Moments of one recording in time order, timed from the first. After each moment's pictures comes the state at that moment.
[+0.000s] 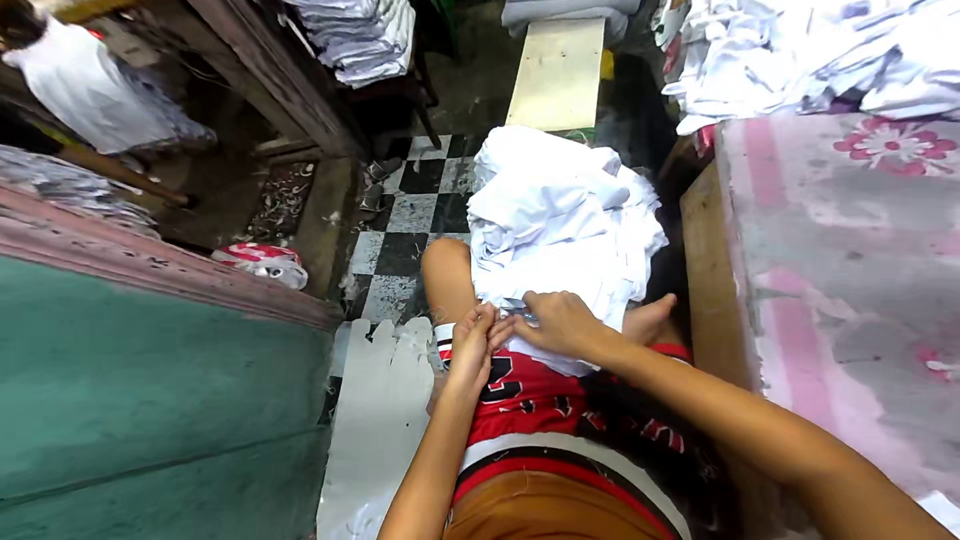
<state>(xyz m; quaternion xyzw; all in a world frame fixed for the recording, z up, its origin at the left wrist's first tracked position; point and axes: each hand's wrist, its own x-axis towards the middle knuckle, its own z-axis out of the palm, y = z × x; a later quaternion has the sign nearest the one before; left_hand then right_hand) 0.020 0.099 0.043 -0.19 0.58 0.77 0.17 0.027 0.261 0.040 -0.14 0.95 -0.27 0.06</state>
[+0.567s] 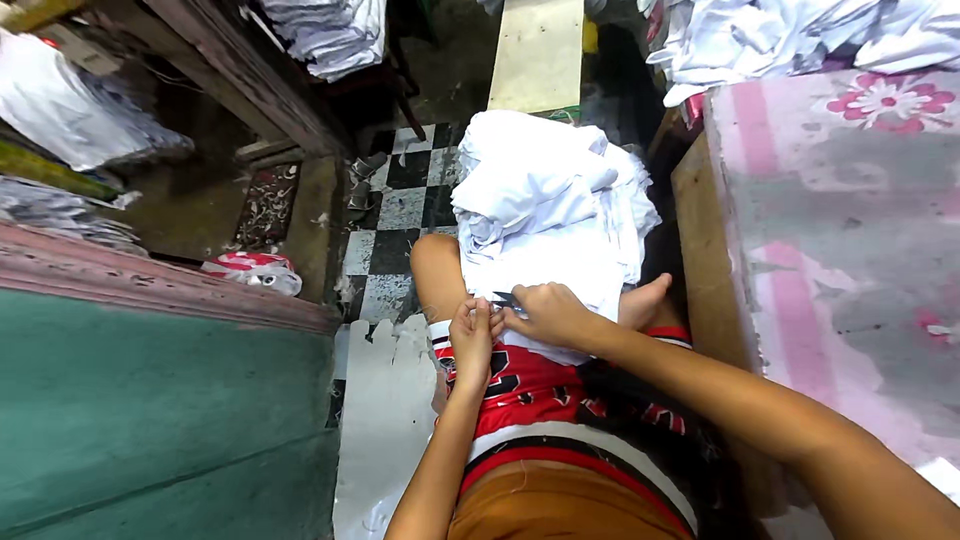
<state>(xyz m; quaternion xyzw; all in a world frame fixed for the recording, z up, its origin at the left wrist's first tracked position) 0.028 0.110 0.033 -0.14 0.66 0.73 0.08 0.024 0.259 0.033 -0.15 0.94 -0.28 0.07</state>
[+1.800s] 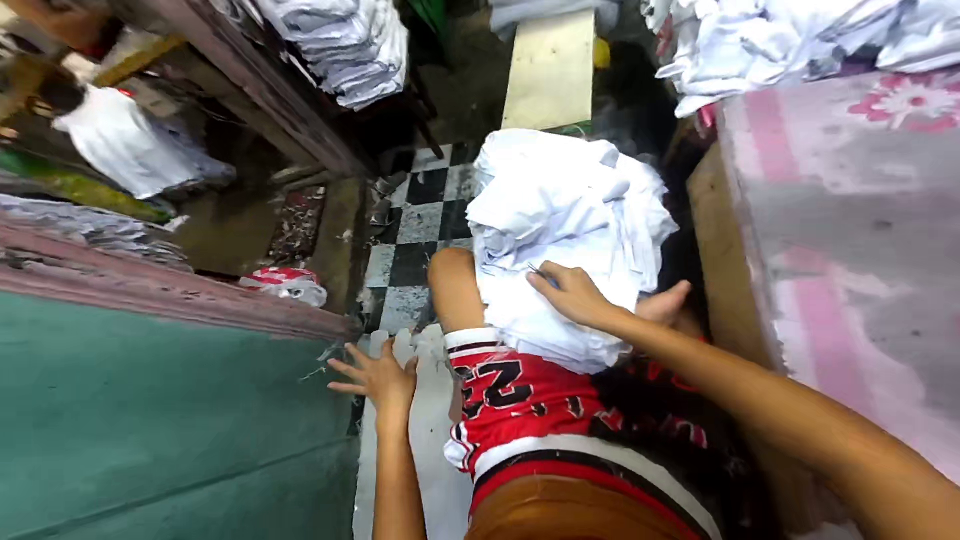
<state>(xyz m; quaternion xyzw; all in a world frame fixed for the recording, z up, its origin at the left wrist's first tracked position) 0.014 -0.040 0.032 -0.06 0.99 0.16 -0.01 0.005 0.289 0.018 -0.04 0.87 -0.48 0.02</state>
